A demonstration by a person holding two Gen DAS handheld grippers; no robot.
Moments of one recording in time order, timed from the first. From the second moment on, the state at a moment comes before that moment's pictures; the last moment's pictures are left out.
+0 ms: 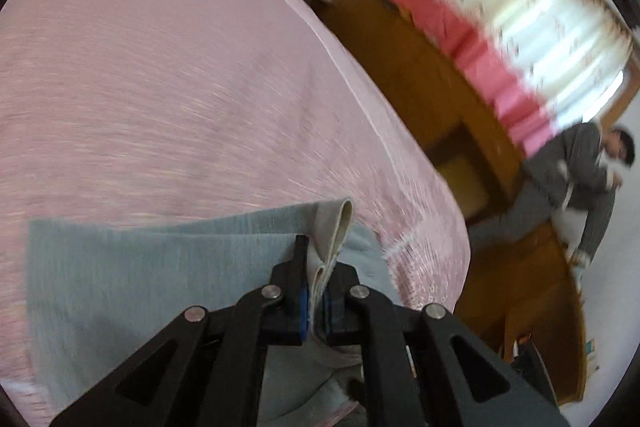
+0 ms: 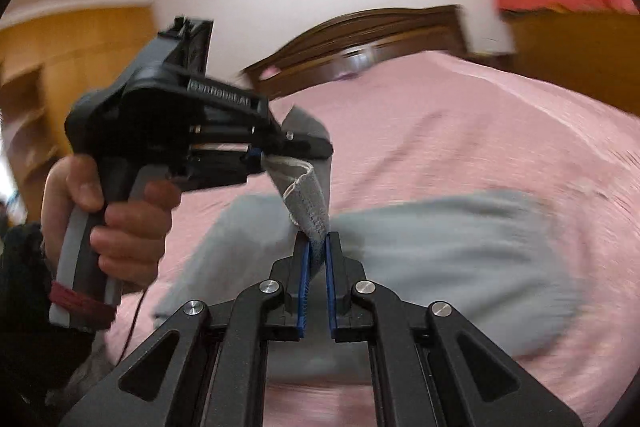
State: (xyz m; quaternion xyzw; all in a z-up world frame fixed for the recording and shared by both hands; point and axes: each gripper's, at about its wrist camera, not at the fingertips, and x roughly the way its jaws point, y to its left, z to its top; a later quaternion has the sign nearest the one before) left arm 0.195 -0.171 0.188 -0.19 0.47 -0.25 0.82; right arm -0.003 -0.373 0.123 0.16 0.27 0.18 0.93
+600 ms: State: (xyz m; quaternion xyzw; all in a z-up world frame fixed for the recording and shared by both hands) left arm 0.093 -0.178 0.175 0.01 0.37 -0.15 0.92; right arm -0.026 -0.455 0.129 0.19 0.27 0.07 0.94
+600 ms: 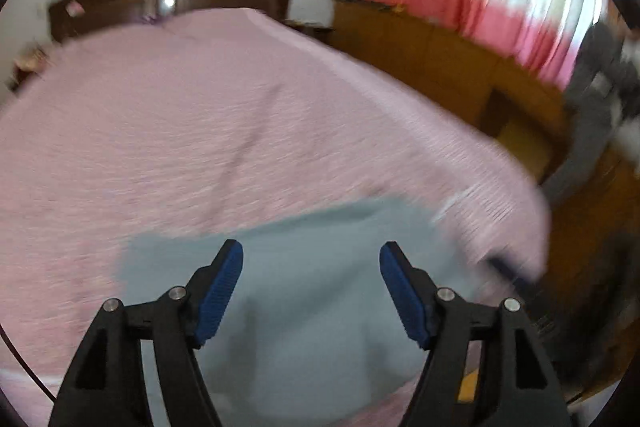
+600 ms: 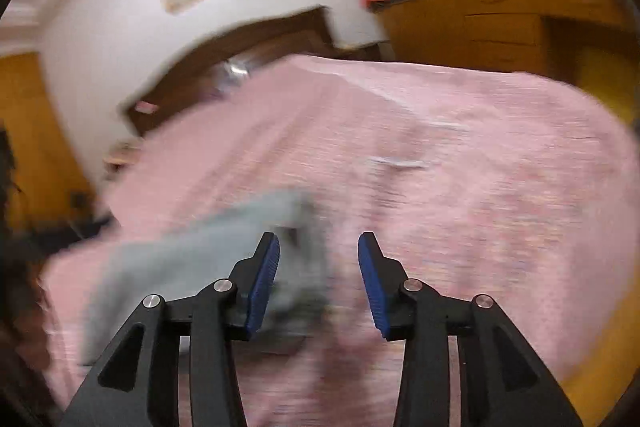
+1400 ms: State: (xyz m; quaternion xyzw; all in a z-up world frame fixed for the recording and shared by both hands) left arm 0.049 -0.142 0.088 0.04 0.42 -0.14 0.90; right arm -0.012 -0.439 0.111 0.10 0.33 0.00 0.94
